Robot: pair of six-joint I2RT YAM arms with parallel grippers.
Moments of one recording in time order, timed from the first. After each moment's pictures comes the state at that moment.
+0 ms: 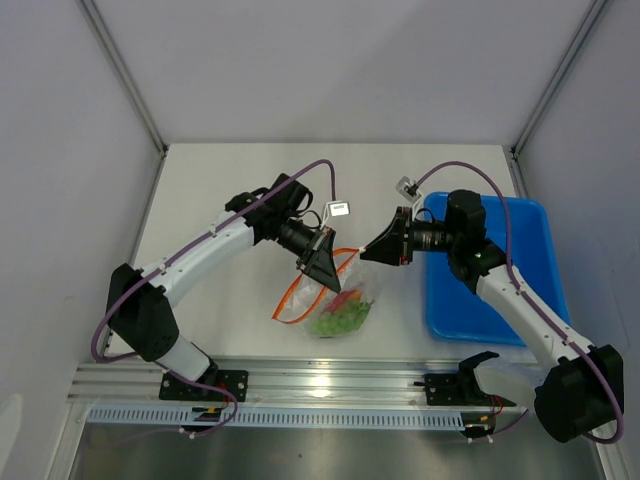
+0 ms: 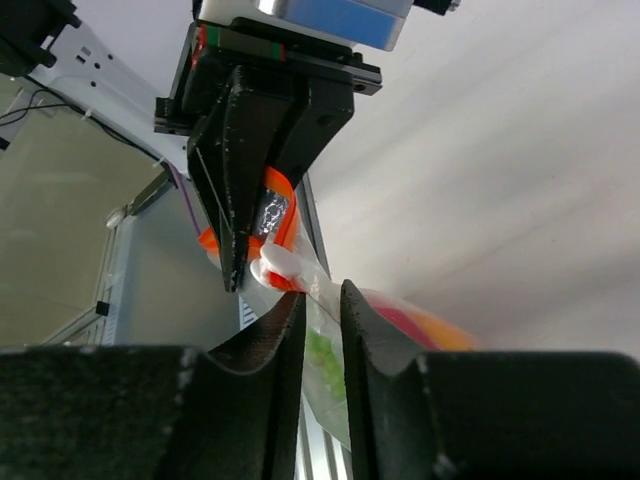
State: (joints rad) left arm -0.64 1.55 1.35 -0.88 1.15 -0.09; right arm 0.38 1.12 0.85 0.02 -1.06 0.36
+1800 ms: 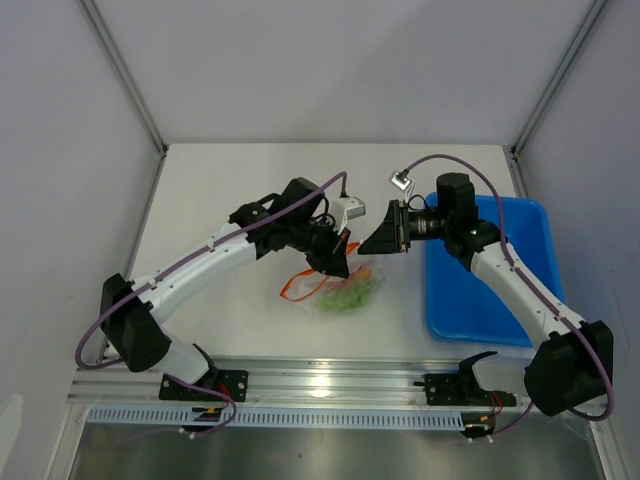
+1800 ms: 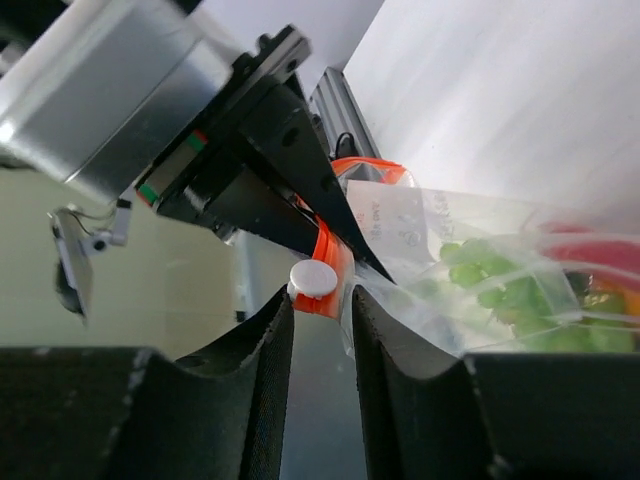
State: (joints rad) left arm -0.78 1.49 1.37 -0.73 0.54 -0.10; right arm 0.36 1.27 1.02 -0.22 -1.12 0.59
